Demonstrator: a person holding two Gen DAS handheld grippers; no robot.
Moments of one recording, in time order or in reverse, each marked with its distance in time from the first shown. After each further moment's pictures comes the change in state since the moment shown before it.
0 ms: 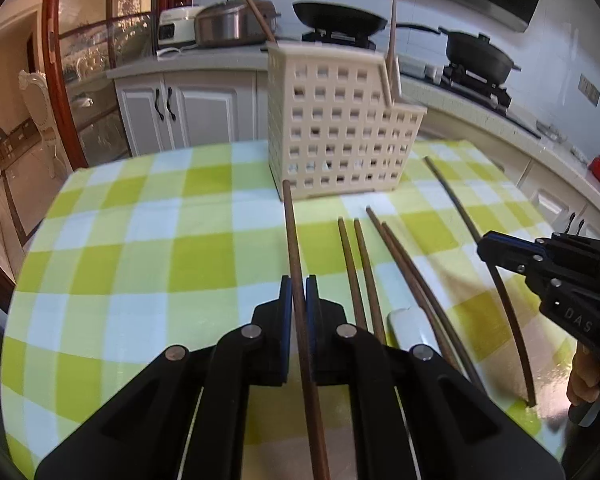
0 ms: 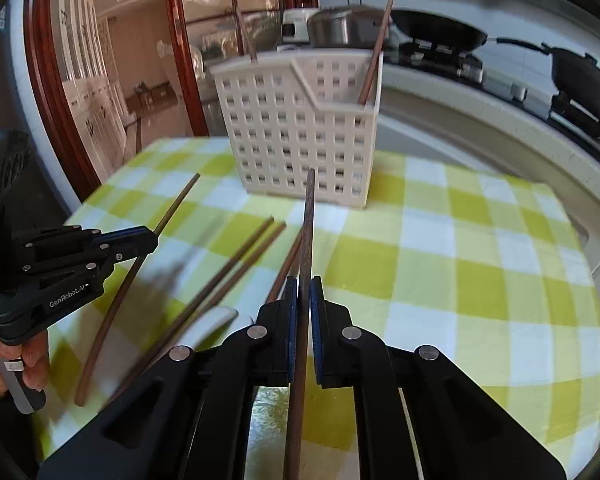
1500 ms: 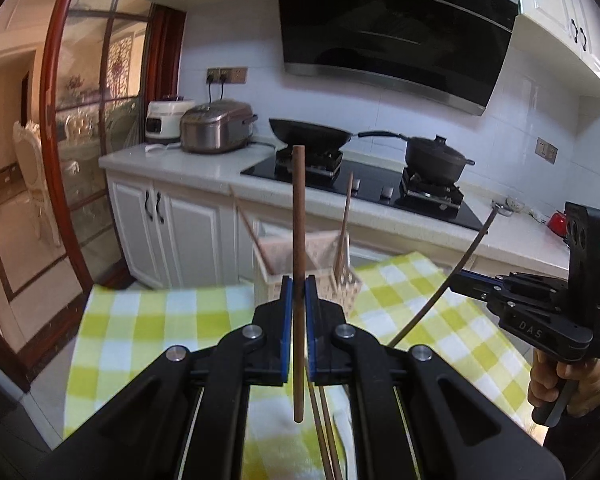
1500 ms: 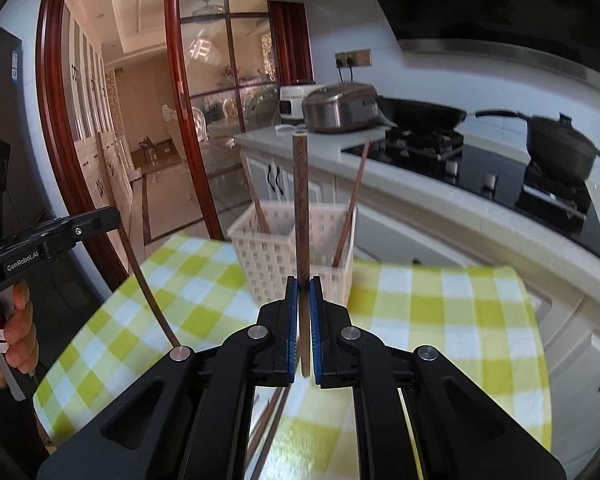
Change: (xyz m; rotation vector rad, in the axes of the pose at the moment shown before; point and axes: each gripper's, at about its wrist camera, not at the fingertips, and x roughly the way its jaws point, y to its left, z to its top) left arm -0.137 -0.005 0.114 0.034 -0.277 -0.102; right arm -0.094 -0.017 0.097 0.024 -0.203 0.013
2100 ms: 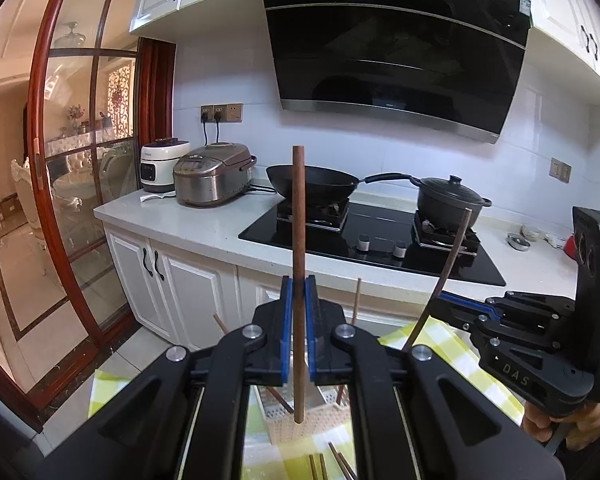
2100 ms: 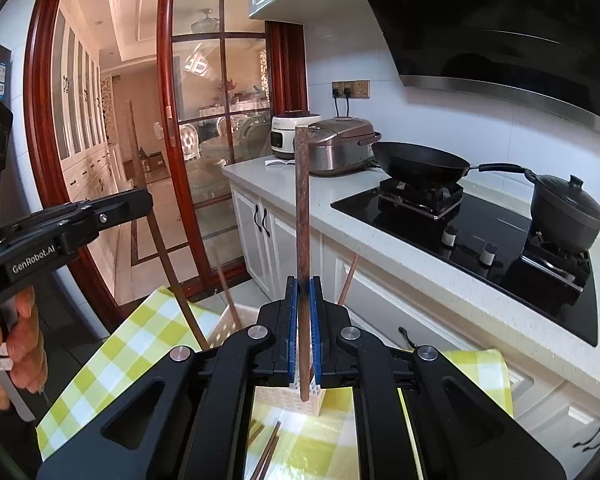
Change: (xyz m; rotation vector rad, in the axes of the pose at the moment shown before) left arm 0.067 -0.018 0.128 0.041 -0.075 0.041; right arm 0.041 -0.015 0.112 -0.023 -0.049 -0.036
